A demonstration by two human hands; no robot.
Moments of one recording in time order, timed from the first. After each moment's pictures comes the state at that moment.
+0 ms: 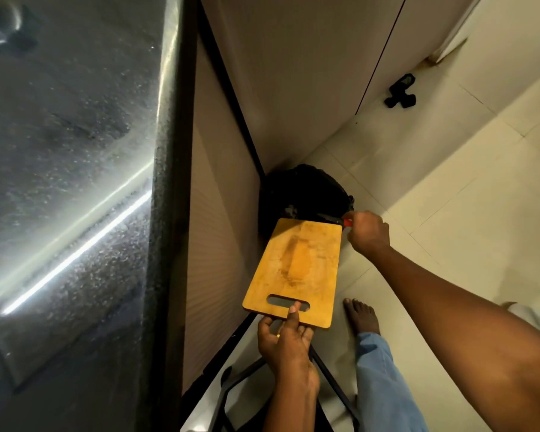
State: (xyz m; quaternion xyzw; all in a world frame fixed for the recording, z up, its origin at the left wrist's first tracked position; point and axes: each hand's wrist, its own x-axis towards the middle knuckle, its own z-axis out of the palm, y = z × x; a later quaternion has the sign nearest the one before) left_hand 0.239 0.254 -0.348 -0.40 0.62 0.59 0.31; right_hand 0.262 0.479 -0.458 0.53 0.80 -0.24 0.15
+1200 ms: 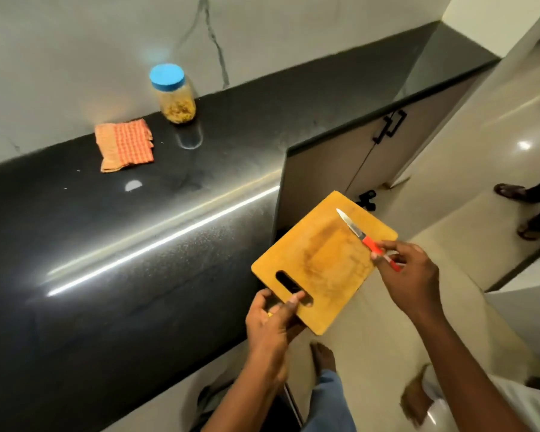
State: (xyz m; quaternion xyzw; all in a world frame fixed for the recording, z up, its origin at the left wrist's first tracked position) left_hand 0.225 0.173 -0.027 -0.10 0.57 0.70 0.43; right_hand 0.337 0.379 -0.029 0.49 0.79 -0.29 -0.22
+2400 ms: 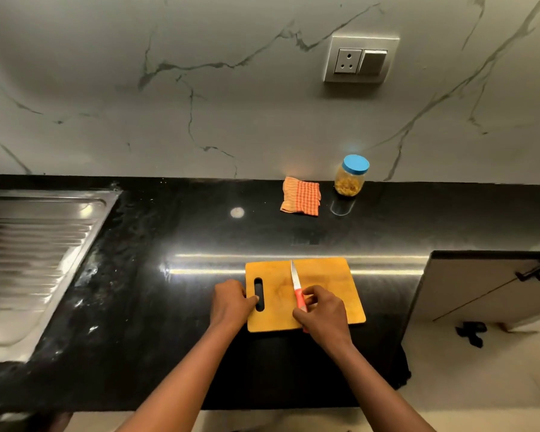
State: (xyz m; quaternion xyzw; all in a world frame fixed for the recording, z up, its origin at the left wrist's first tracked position) left_hand -0.007 -0.037 -0.015 -0.02 0.95 0.27 0.16; right_hand 0.074 0.141 -0.019 0.23 0.90 -0.38 0.00
